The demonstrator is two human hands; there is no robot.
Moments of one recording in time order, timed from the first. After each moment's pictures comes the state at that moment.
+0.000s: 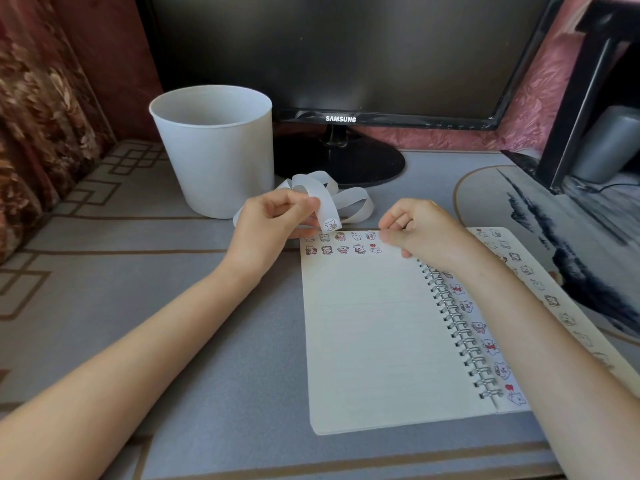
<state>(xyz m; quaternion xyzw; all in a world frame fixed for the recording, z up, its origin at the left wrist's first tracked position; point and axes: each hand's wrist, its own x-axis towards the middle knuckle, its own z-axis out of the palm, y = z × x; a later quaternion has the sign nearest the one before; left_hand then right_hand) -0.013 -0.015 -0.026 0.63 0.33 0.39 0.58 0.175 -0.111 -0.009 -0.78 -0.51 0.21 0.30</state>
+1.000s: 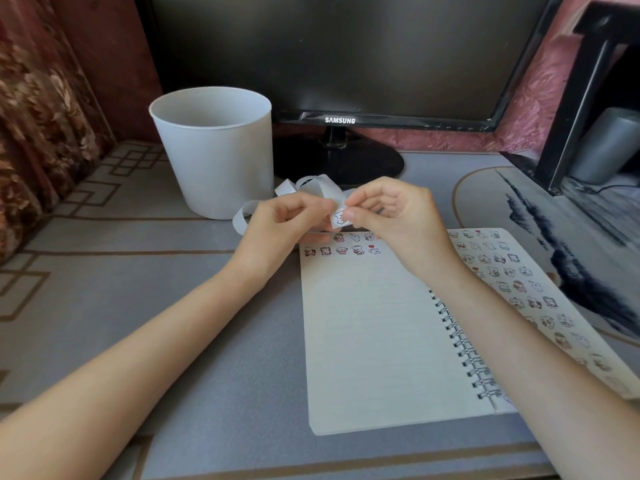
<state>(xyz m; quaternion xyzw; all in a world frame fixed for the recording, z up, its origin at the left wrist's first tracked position) -0.011 -0.024 -0.022 0.65 0.26 0.37 0.61 0.135 -0.105 -0.003 -0.61 -0.55 0.20 0.54</state>
